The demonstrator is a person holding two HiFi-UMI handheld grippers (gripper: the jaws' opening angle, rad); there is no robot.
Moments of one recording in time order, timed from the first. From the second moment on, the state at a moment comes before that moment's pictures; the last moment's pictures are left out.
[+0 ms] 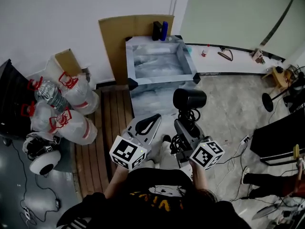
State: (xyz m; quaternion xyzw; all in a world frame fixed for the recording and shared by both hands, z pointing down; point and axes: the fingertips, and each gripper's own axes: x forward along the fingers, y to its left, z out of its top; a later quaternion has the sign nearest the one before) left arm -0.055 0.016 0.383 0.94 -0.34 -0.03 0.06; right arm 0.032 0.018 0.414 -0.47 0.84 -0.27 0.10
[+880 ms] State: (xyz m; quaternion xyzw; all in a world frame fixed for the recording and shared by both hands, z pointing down) left arm 0.019 -0.184 0.378 0.92 -0.39 -0.01 0.06; right arm 0.105 -0.186 0.447 -0.41 0.86 -0.30 0.07
